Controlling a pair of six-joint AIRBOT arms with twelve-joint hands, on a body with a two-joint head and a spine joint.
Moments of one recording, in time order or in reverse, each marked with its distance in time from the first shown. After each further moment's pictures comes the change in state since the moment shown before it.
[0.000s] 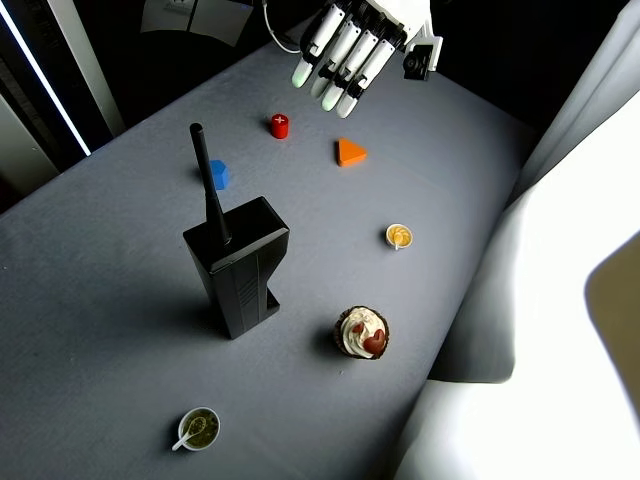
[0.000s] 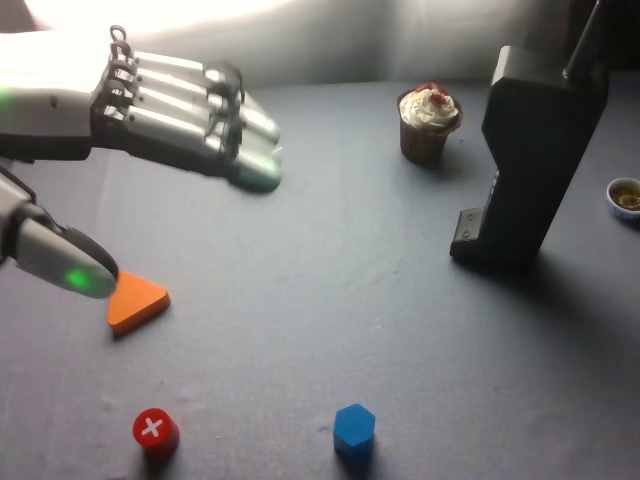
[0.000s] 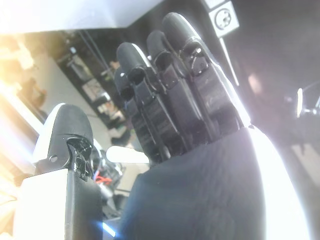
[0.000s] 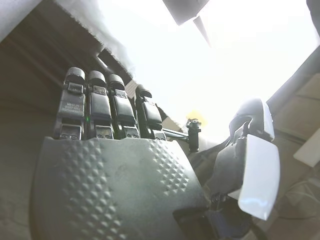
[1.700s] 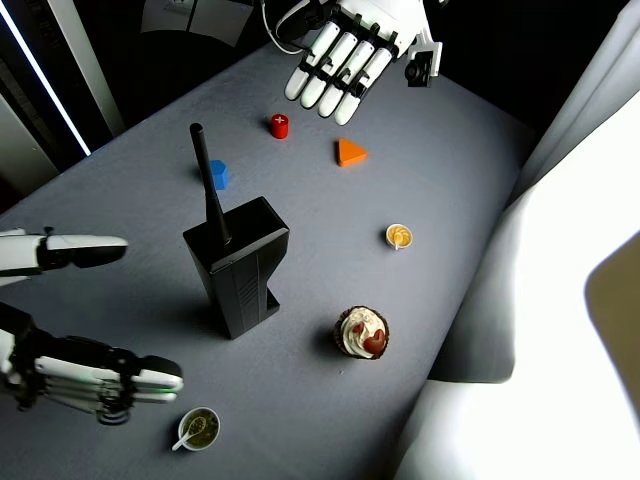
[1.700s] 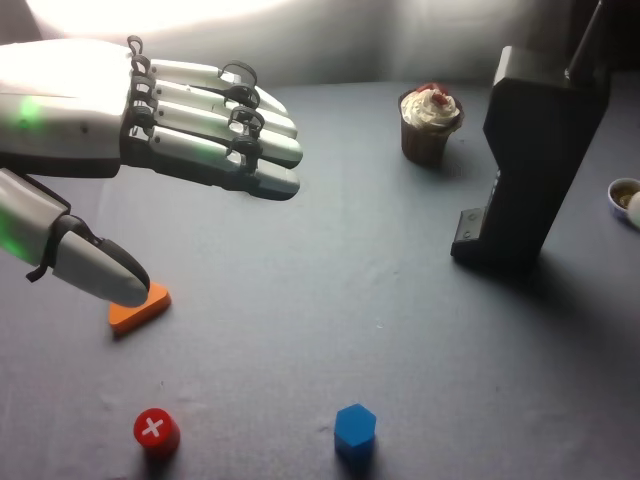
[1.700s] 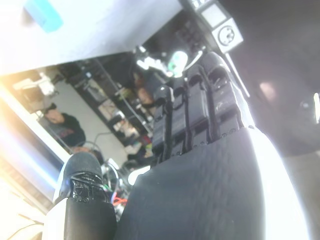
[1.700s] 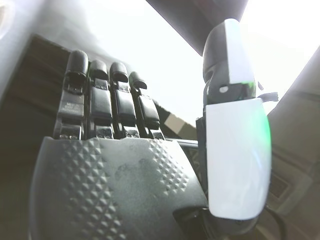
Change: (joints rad) left arm 0.007 0.002 -0.047 0.028 0.085 0.135; right arm 0.618 -0.336 0.359 -0.030 -0.456 -0.051
